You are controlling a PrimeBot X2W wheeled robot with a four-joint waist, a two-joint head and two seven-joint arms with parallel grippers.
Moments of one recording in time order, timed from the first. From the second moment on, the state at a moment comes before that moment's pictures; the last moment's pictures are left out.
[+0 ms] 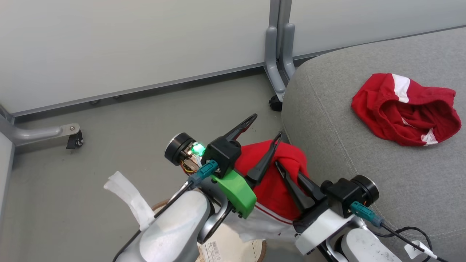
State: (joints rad) left arm -0.53 0.09 -0.76 0.30 -0.36 -0.07 -0.11; right arm -0.19 -0.18 0.50 0.19 0.24 0.13 -0.26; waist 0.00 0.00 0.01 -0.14
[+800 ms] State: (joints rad) left arm -0.30 0.21 -0.66 0.21 -0.42 0.08 -0.19; right arm -0.15 -0.16 0.36 0.09 0.17 0.13 -0.26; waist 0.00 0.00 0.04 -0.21
